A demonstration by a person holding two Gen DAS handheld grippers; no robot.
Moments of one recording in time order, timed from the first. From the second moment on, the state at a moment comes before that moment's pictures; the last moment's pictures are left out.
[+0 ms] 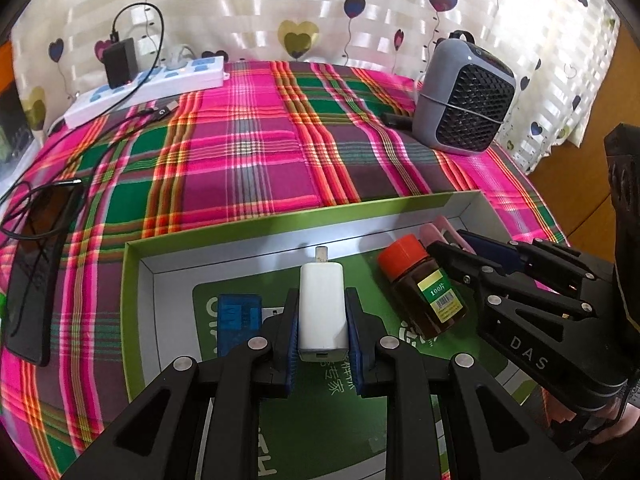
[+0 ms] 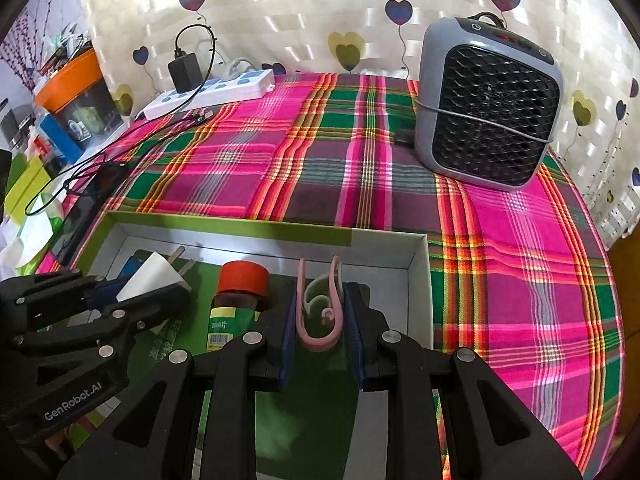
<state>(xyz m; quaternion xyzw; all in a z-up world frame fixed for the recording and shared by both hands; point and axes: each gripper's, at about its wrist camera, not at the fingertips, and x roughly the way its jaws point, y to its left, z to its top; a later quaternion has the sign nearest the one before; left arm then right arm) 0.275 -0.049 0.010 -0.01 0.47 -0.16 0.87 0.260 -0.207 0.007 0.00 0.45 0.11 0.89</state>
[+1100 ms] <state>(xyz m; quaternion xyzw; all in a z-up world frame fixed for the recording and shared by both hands) 0.273 -0.046 0.010 0.00 0.47 -0.14 0.87 0.256 -0.209 0.008 0.01 0.44 0.10 0.89</state>
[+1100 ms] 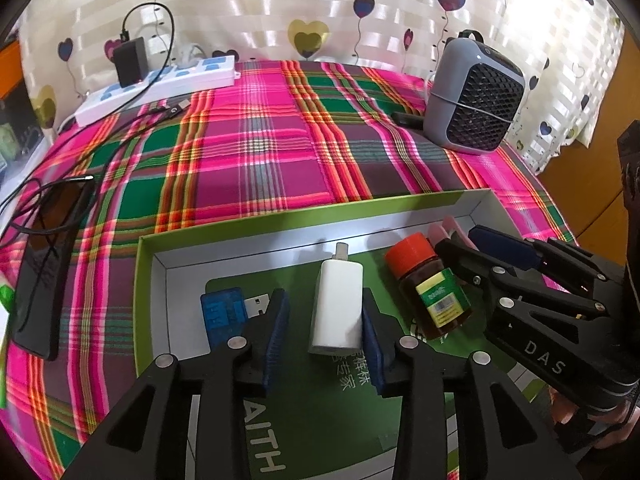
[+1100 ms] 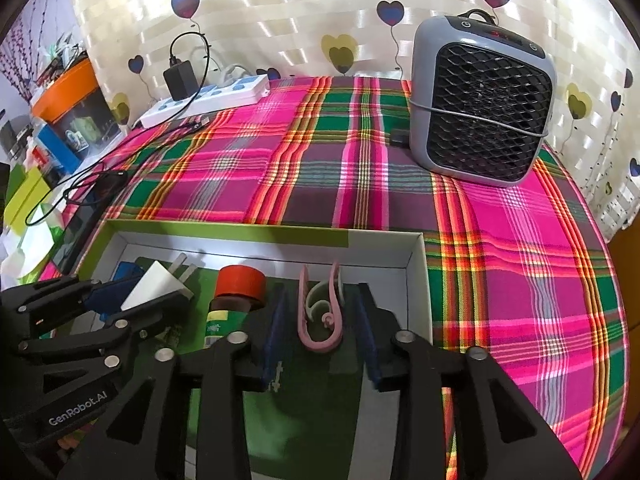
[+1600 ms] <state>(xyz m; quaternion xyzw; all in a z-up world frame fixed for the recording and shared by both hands) 0.244 -0.039 0.027 0.00 0.45 -0.12 0.88 0.235 -0.209 0.018 0.02 0.43 0.10 0.90</state>
